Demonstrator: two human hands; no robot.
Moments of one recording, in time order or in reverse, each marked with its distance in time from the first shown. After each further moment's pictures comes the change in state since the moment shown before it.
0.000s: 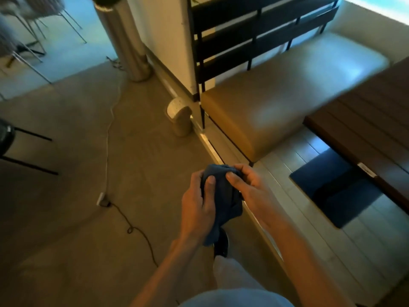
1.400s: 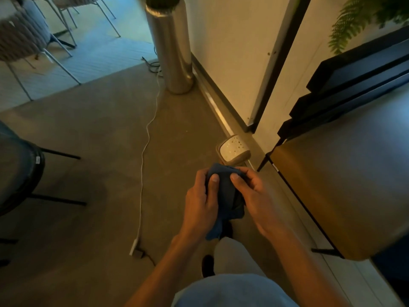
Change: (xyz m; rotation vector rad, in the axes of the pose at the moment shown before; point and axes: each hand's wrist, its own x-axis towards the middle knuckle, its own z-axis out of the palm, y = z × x) left_hand 0.506 -0.174 -0.273 0.054 0.052 -0.096; right_hand 0.526 -0.095 0.292 0.048 -0.067 0.091
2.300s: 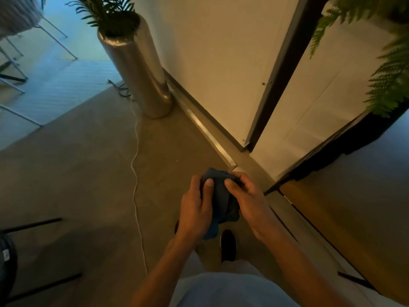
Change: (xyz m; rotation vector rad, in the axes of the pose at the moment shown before) left_hand 0.320 -0.046 -0.001 0.038 -0.201 -0.025; right_hand 0.285 -0.085 0.011 0.108 0.207 0.082
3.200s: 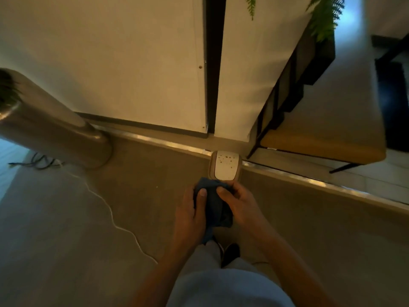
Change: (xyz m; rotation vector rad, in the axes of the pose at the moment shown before) left_hand 0.127 -0.072 -0.116 0.060 -0.654 0.111; right_hand 0.058 0.035 0.155 0.386 0.622 0.025
